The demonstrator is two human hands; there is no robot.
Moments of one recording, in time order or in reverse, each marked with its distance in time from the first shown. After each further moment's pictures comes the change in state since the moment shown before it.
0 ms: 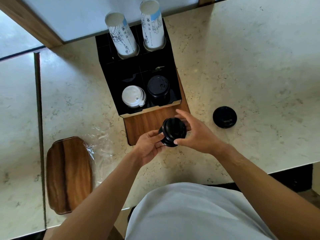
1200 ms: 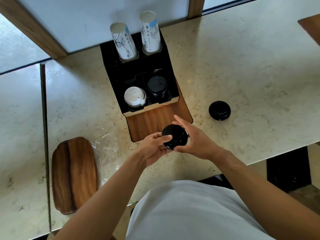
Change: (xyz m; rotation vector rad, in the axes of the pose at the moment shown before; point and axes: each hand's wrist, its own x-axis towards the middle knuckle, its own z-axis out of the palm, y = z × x) left_hand -0.036 -0.021 -0.004 0.067 -0.115 0.001; right_hand -0.047 0.003 0.045 -0.005 0.041 -0.064
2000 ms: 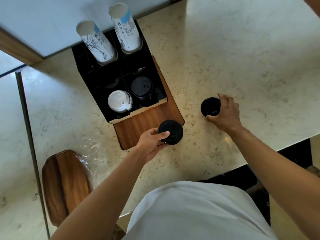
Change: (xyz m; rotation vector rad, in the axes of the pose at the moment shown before) left_hand 0.053 0.020 0.036 0.075 0.183 -0.063; right_hand 0.042 0.123 -0.101 -0.282 0.475 0.537
